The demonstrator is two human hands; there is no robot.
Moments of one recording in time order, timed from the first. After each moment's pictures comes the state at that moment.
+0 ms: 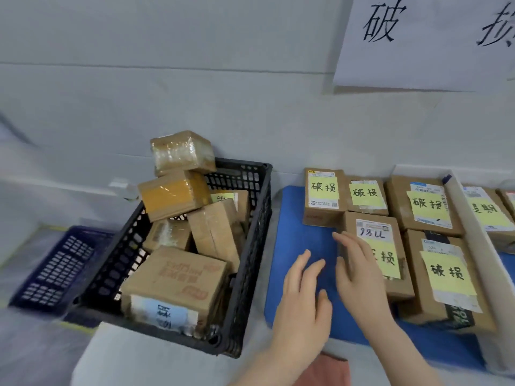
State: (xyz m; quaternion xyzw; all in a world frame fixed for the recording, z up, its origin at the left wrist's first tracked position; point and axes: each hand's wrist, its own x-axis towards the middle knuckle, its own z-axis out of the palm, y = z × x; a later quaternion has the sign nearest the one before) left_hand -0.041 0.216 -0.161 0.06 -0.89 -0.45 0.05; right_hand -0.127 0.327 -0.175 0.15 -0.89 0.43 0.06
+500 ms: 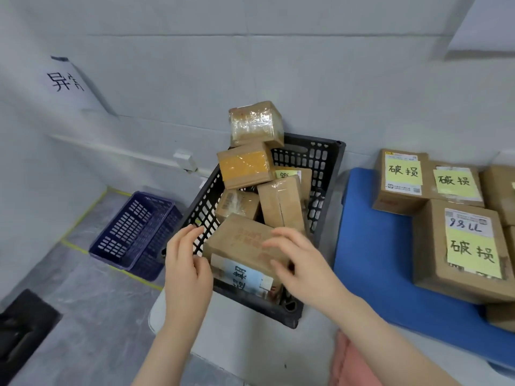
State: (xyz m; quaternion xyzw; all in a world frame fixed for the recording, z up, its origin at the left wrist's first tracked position) left_hand 0.078 -0.013 -0.150 0.32 -0.85 -0.30 0.29; right_hand -0.052 0.158 -0.171 0.45 -0.79 0.42 -0.11
